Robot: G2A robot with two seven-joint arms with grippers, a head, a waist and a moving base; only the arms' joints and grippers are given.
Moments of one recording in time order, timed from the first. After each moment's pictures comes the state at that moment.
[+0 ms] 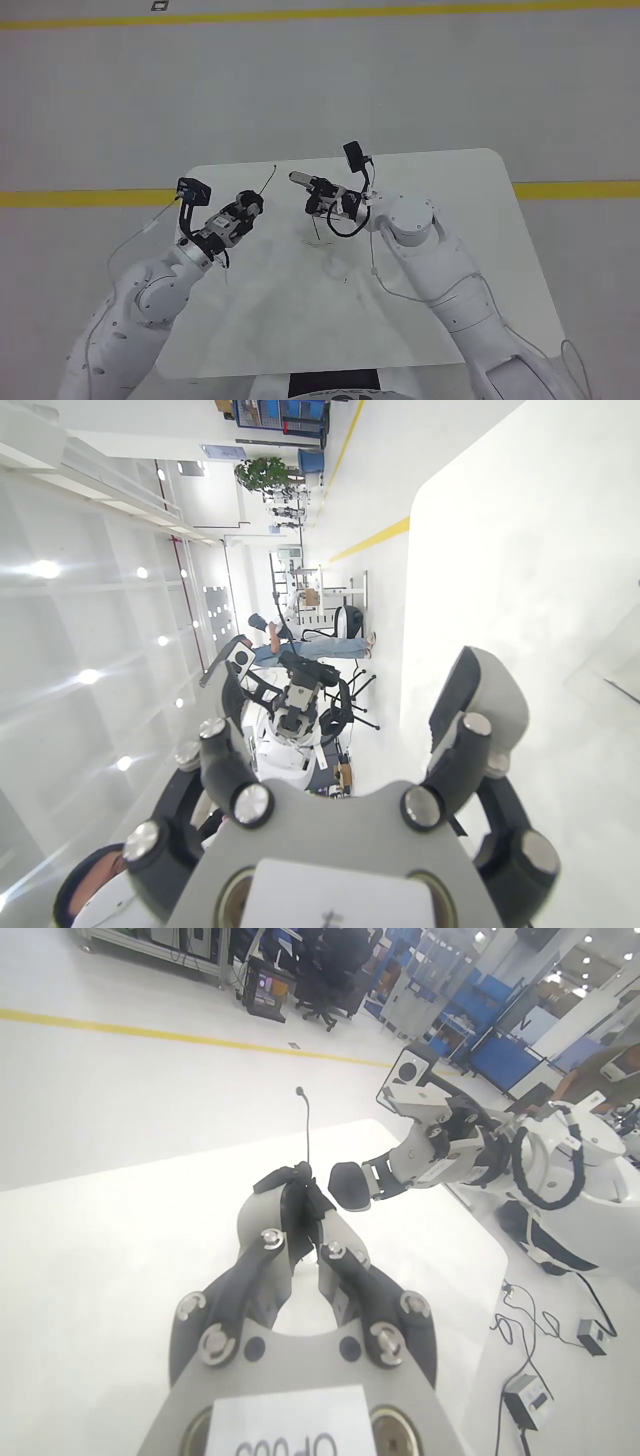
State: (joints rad) left arm 1.62 -0.96 -1.37 -1.85 0.61 -0.34 -0.19; right arm -1.13 -1.44 1.08 -1.43 0.04 0.18 0.72
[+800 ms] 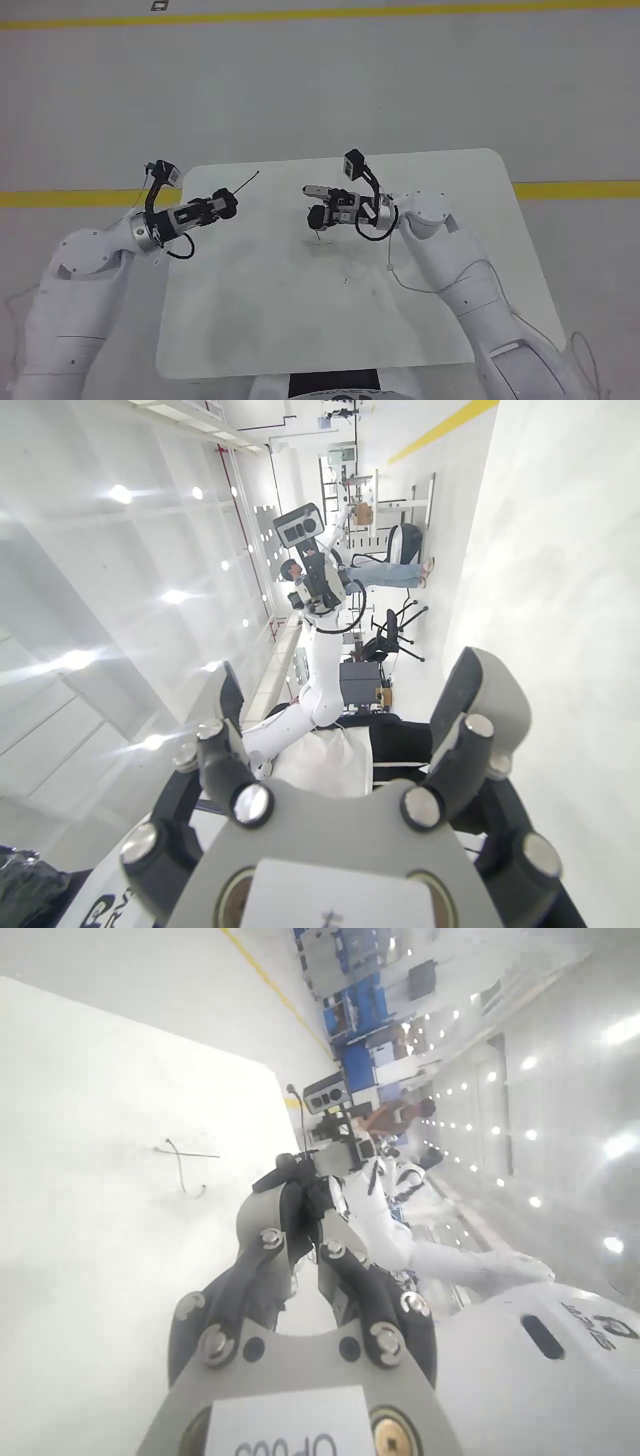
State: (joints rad) left arm 1.42 -0.93 -1.55 -1.54 -0.39 -0.34 -1.10; right arm -1.06 -1.42 1.13 -1.21 0.29 -0.01 1.11
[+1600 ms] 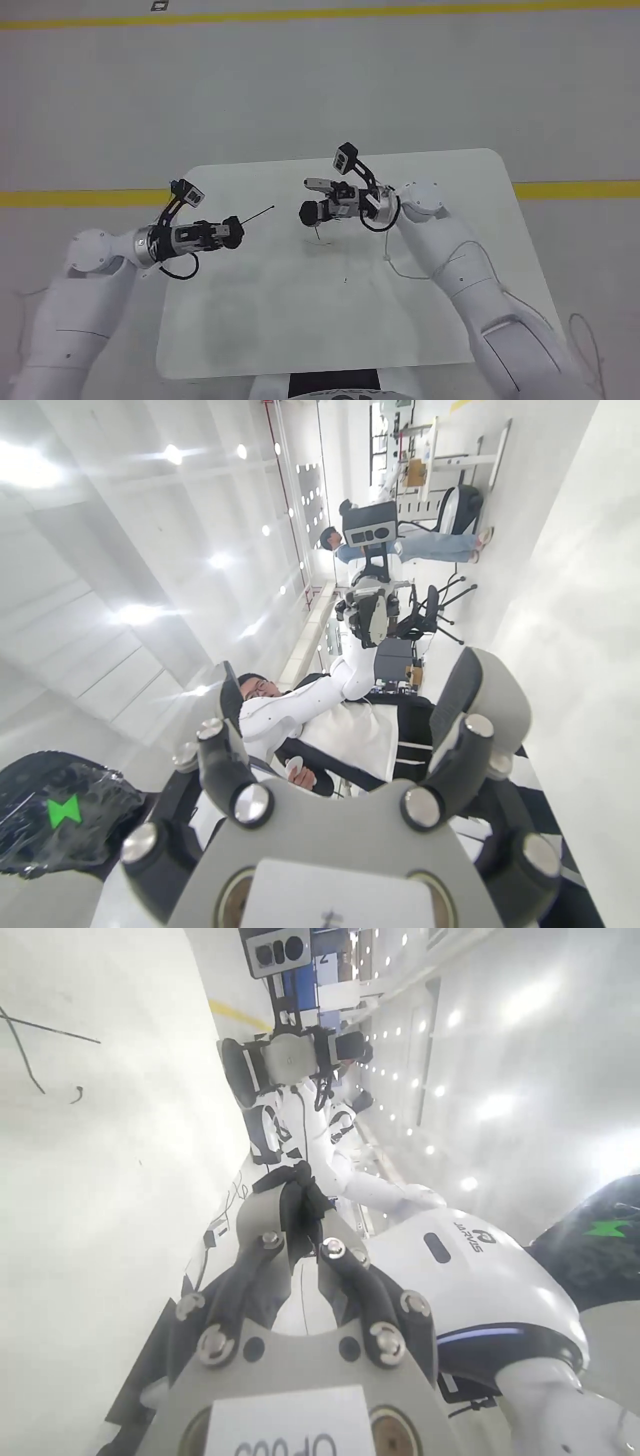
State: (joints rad) left arm 1.39 -0.89 -1.44 -1.44 -0.70 -0.29 -1.39; right arm -0.90 -1.46 1.04 -0.95 0.54 -0.16 1.31
